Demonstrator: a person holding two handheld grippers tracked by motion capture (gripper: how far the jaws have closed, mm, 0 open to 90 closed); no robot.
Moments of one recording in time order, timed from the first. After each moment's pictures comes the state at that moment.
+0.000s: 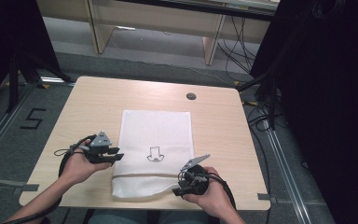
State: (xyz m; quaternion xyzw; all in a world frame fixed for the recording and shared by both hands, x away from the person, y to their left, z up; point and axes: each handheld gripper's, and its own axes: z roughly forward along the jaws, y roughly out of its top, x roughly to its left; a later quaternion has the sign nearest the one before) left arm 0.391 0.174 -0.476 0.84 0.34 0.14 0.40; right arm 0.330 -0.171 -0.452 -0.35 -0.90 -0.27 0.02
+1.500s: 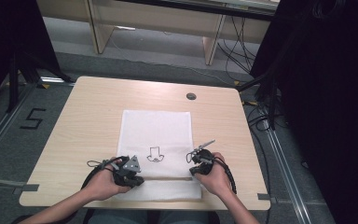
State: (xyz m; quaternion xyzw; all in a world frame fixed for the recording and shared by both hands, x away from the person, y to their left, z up) left arm 0.356 0.096 -0.497 0.93 0.21 0.04 0.31; right arm 0.394 -0.198 -0.478 -0.44 -0.88 -0.19 -0.05
